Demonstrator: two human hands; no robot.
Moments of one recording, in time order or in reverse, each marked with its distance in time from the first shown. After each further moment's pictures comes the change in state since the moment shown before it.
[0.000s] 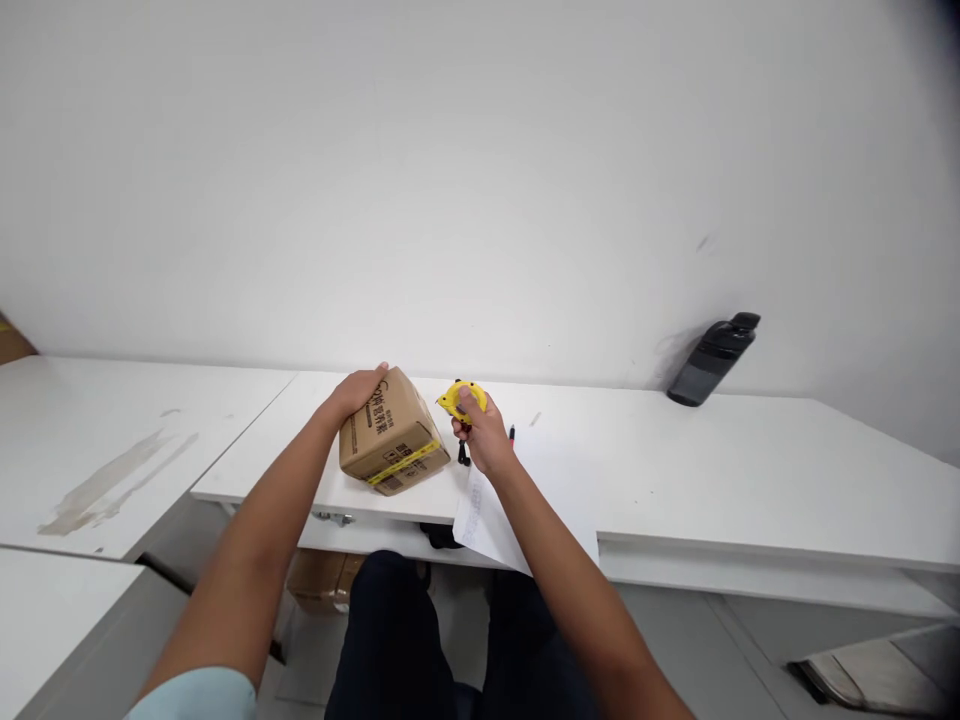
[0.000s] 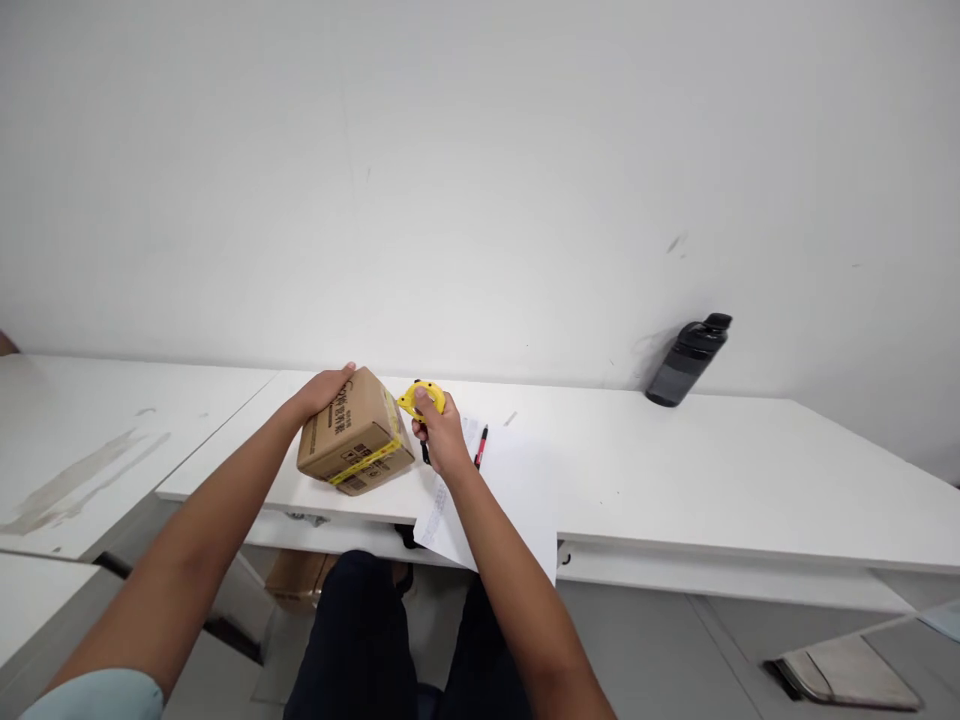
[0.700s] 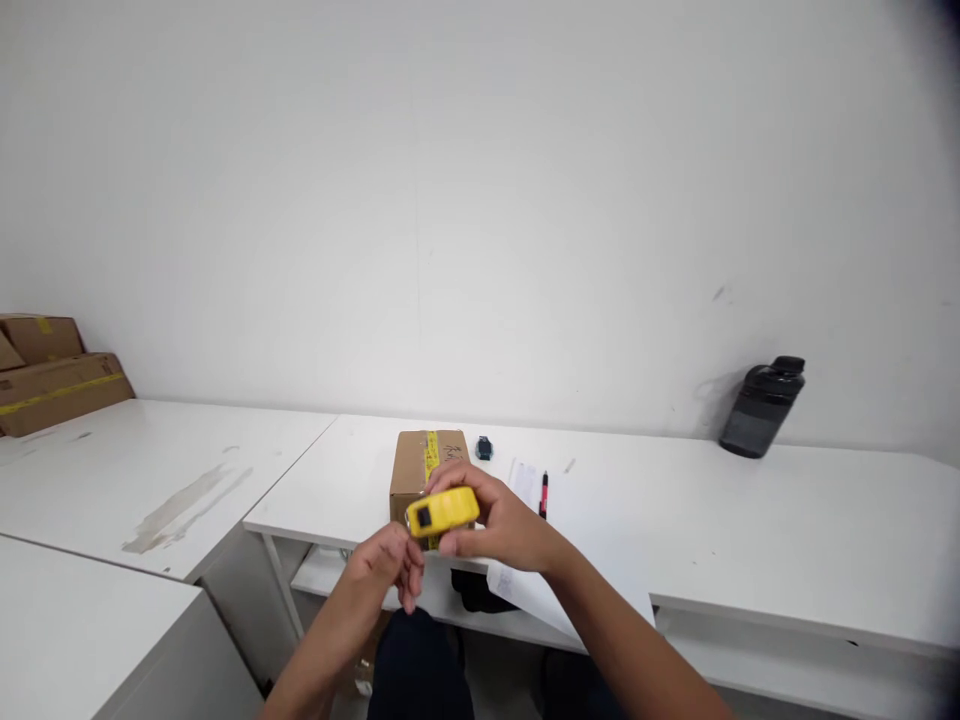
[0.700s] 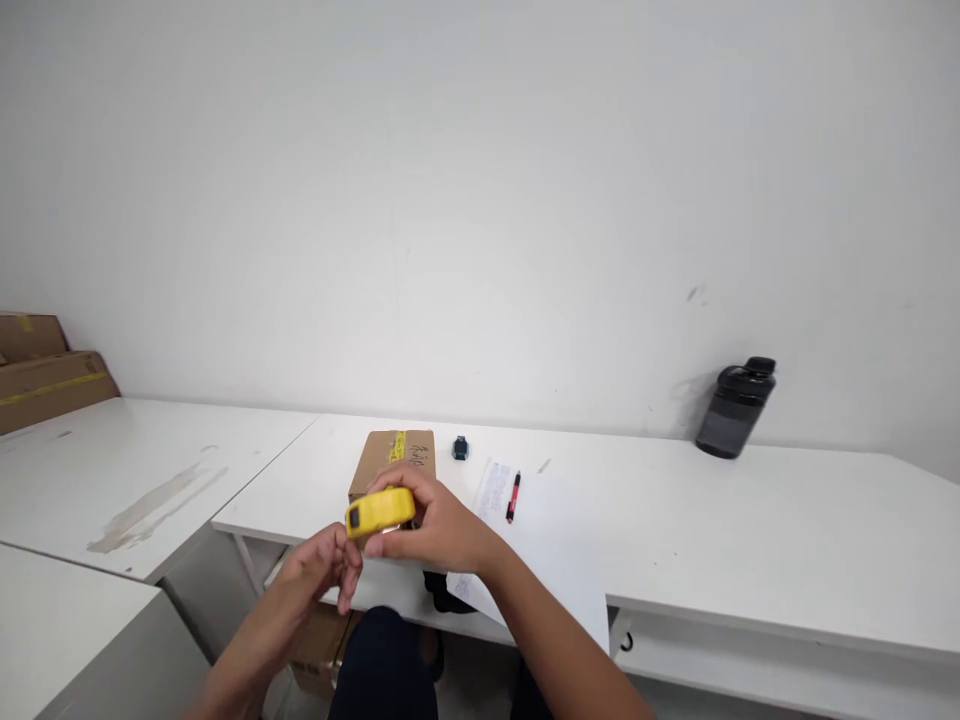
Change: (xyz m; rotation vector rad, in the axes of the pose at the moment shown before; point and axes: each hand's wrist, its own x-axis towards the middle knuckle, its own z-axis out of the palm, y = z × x) left_hand -0.269 0.038 0.027 -0.697 -0.097 0.156; right_hand -0.087 -0.056 0.028 -0.319 -0.854 -0.182
